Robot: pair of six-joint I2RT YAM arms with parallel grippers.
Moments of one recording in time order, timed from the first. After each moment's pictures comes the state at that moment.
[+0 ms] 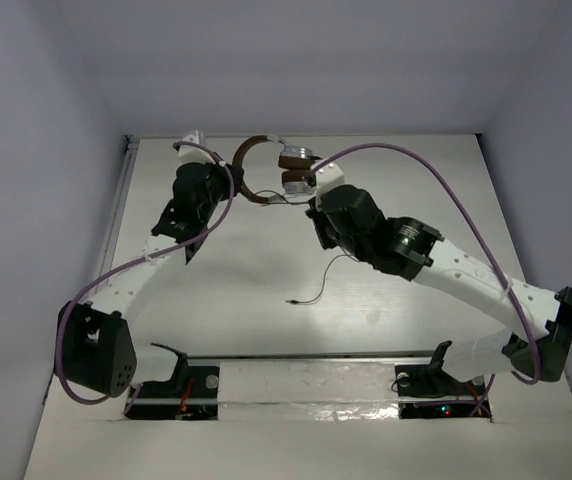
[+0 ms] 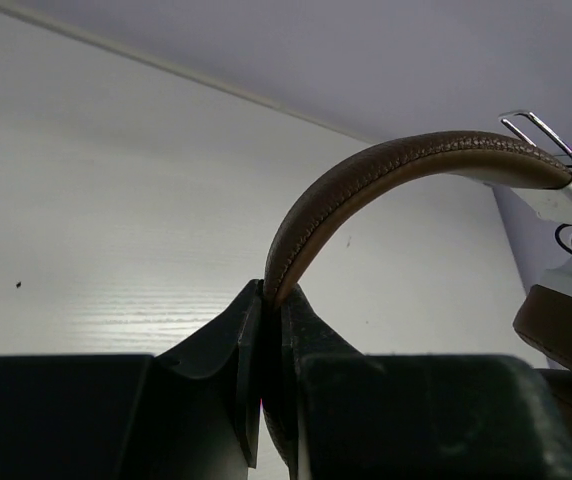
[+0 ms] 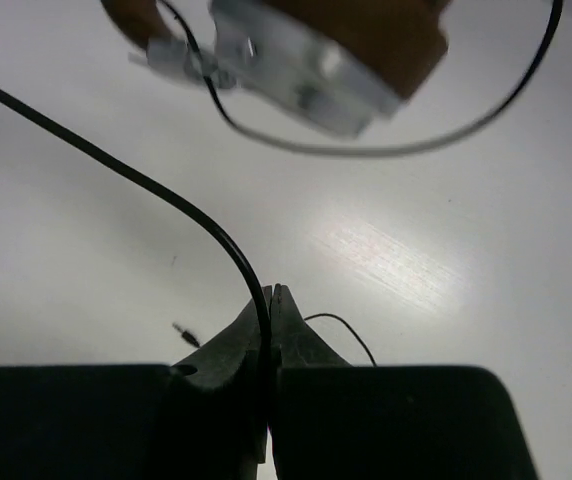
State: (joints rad) left arm -0.36 1.29 0.93 0.17 -0.11 -0.61; right arm 1.00 1.37 1.44 -0.61 0.48 0.18
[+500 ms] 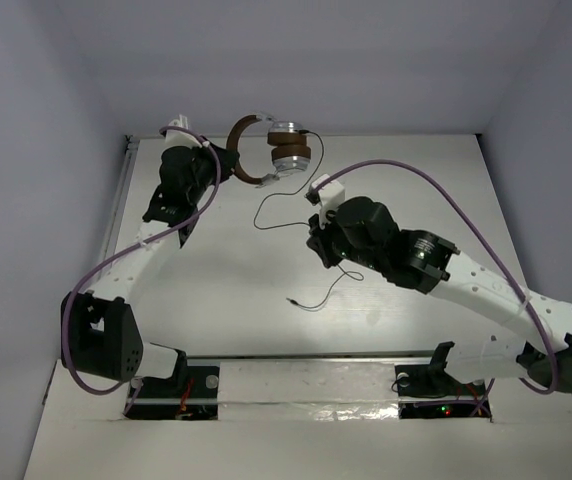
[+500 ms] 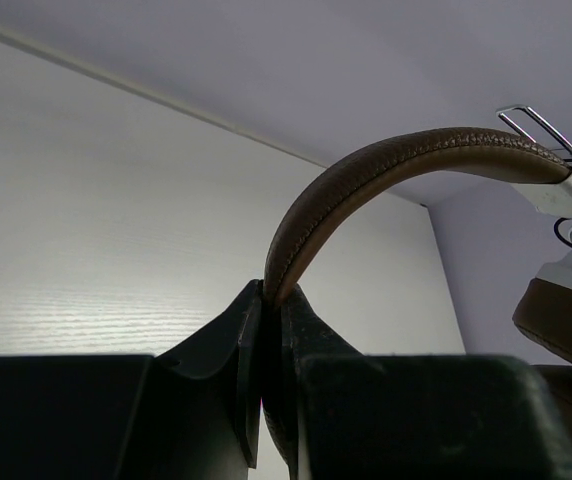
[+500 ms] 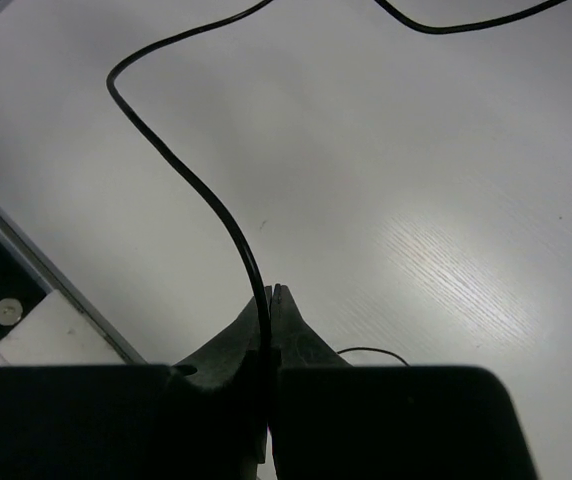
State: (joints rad) left arm -0.25 1.36 1.05 0.18 0.05 -0.73; right arm 1.02 1.23 1.30 -0.56 0.22 0.18
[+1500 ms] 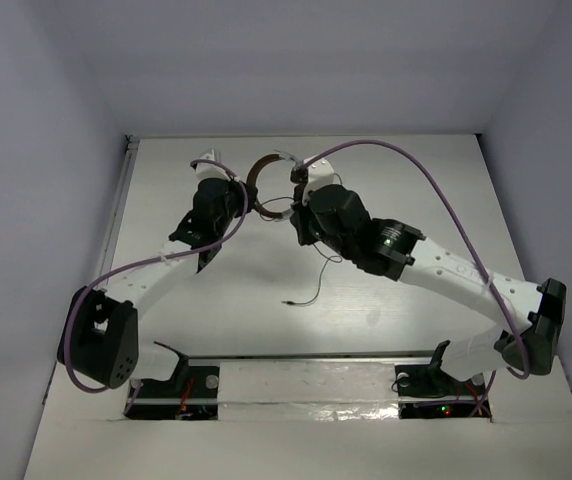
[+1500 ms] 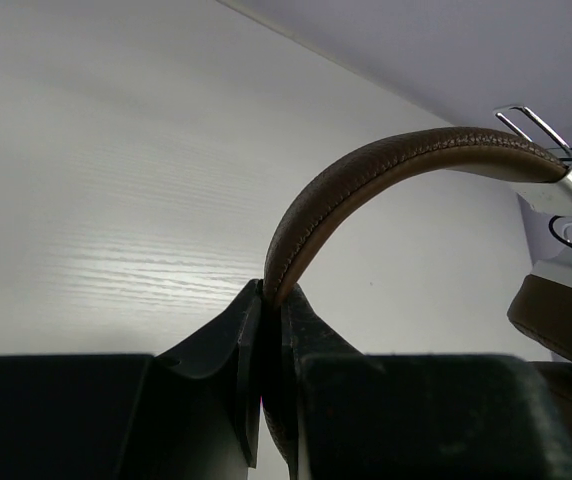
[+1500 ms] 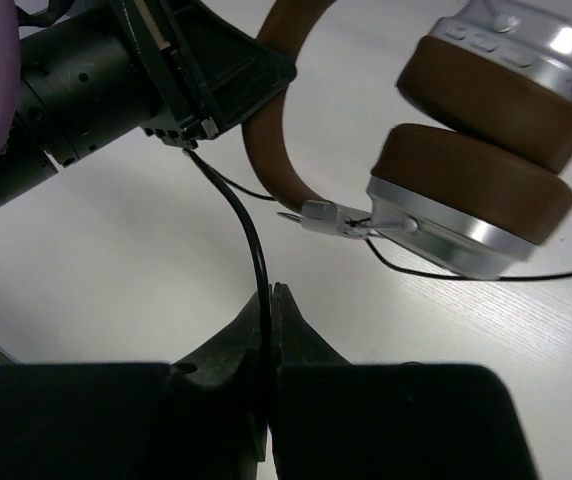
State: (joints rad) left arm -0.44 1.35 0.84 0.24 -0.14 -0.73; right arm 1.02 1.41 1.39 -0.40 0.40 0.33
